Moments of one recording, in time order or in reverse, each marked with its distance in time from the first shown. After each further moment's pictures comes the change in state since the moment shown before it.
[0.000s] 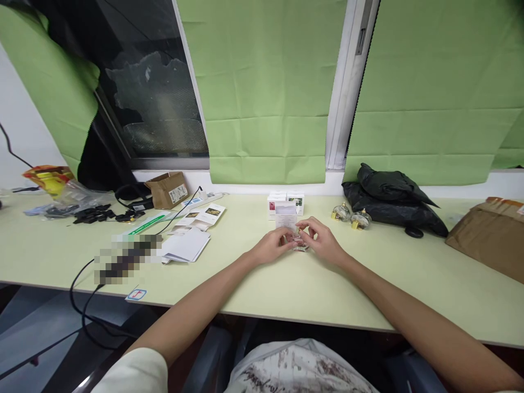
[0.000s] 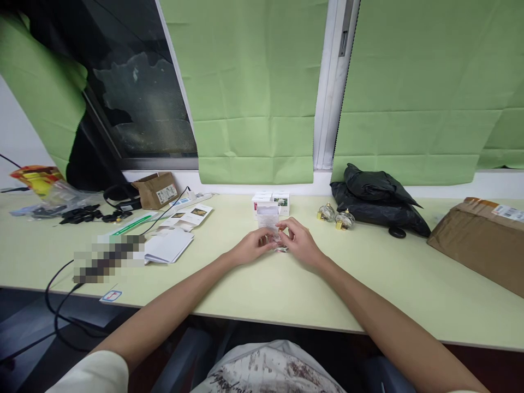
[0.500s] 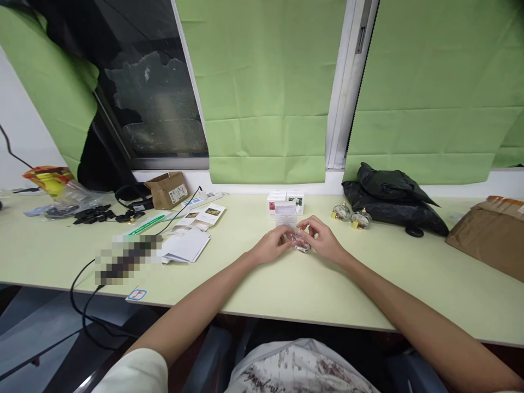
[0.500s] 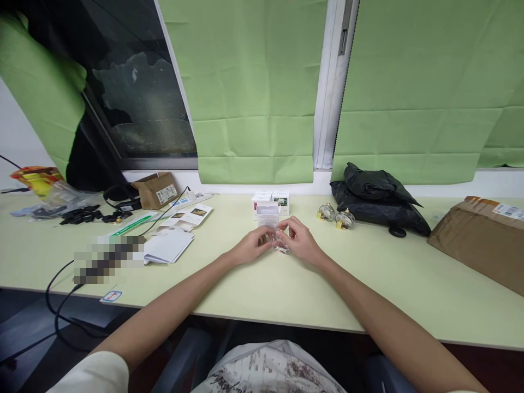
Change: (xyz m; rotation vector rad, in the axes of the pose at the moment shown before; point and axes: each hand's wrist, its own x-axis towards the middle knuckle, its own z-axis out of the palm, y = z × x) left_hand 0.000 -0.001 0.000 0.003 0.014 0.012; right_hand 0.002 0.002 0.001 0.059 0.006 0.045
